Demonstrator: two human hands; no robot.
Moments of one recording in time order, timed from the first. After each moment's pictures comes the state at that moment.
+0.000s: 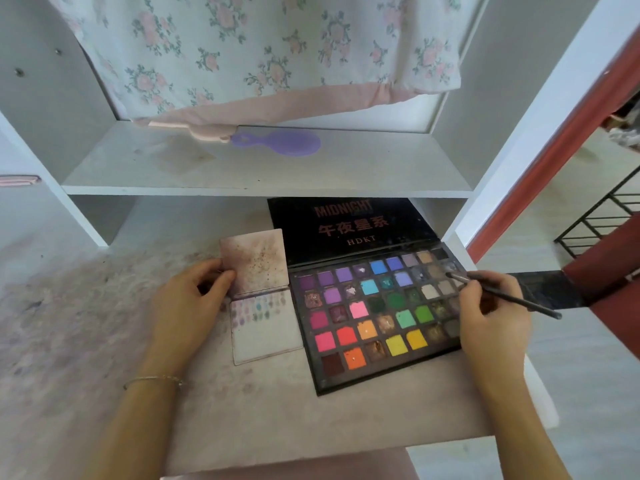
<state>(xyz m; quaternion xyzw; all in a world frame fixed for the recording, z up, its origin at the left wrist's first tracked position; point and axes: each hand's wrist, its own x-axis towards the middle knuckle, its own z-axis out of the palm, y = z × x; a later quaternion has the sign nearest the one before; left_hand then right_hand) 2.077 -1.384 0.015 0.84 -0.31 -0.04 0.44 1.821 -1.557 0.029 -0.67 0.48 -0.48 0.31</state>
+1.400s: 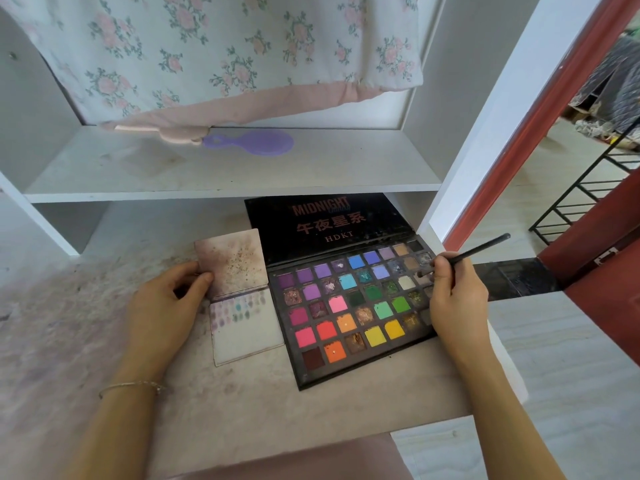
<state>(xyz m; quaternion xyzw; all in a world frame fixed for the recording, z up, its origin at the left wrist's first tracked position) 2.073 -1.385 0.020 0.85 -0.31 -0.04 0.43 1.825 -1.571 0.028 -0.73 0.48 -0.41 0.25</state>
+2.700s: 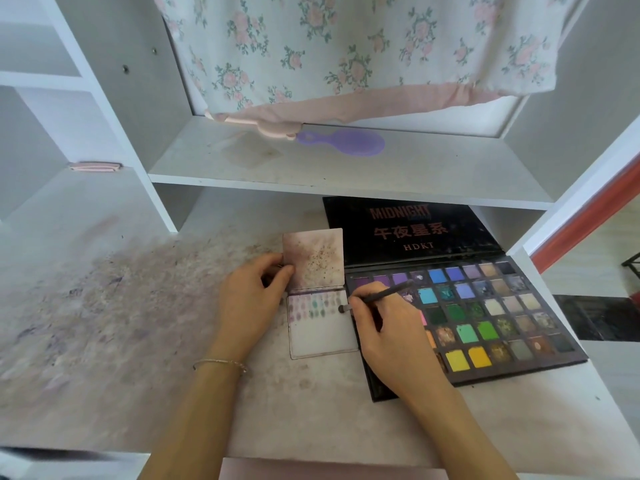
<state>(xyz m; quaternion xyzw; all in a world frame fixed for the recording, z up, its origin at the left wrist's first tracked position) 2.076 -1.385 0.016 0.83 -0.30 -0.05 0.47 1.924 -1.479 0.029 -0.88 0.23 -0.24 0.35</state>
